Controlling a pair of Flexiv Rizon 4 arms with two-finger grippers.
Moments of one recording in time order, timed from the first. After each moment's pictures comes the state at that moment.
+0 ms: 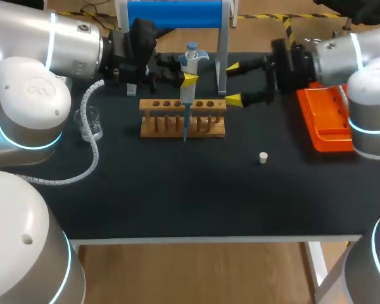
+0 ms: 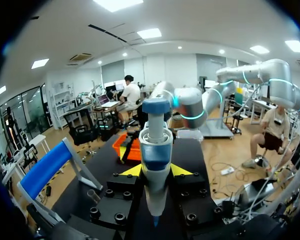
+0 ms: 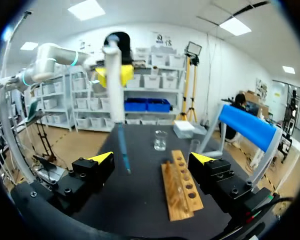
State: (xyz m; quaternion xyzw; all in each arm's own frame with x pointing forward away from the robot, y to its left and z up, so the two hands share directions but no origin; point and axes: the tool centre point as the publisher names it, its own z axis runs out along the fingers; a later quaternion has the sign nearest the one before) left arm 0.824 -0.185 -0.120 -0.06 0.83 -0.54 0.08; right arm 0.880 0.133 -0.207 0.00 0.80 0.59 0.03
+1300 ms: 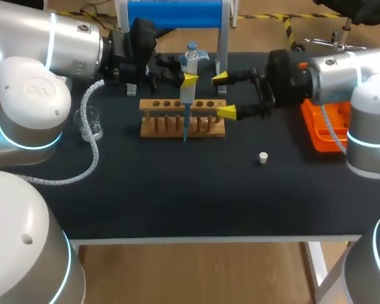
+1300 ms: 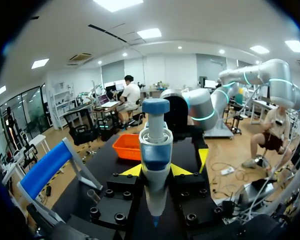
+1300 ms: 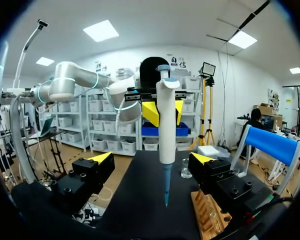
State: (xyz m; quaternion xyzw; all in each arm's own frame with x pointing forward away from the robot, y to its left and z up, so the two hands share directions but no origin) left arm 0.824 -0.185 -0.120 -0.06 0.83 -0.54 0.08; right arm 0.805 0.178 -0.170 -0.03 0.74 0.67 -0.03
